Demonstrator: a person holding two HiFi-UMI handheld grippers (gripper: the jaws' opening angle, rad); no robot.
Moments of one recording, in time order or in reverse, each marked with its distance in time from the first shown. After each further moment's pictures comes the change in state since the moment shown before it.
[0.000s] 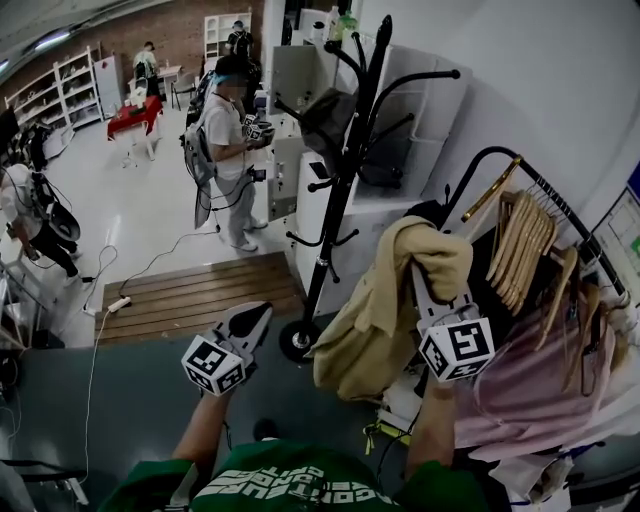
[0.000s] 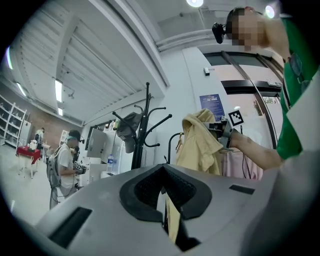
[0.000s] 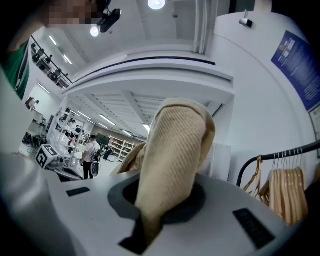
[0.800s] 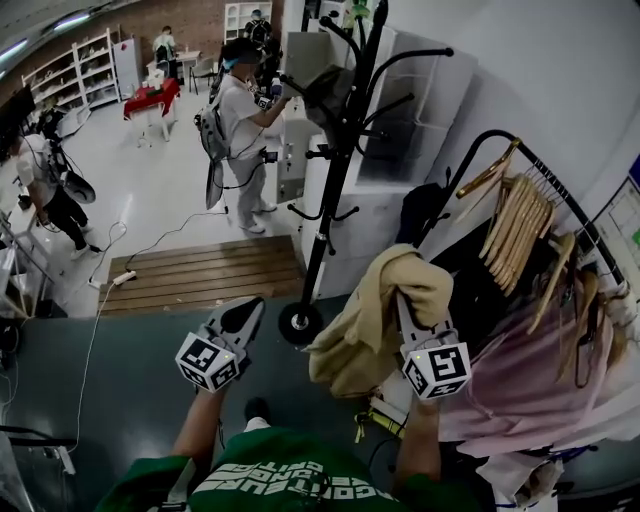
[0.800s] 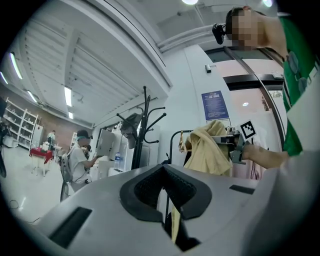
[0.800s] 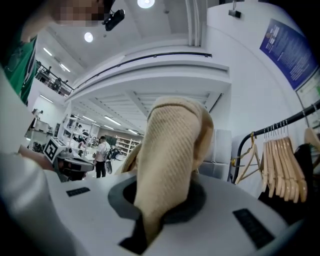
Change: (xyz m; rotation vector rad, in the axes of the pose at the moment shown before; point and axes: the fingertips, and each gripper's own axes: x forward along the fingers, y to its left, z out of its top) left arm -0.041 -0.062 -0.028 0.001 0.001 0.116; right arm -0.088 0.031 -0.080 0.077 0.053 0.081
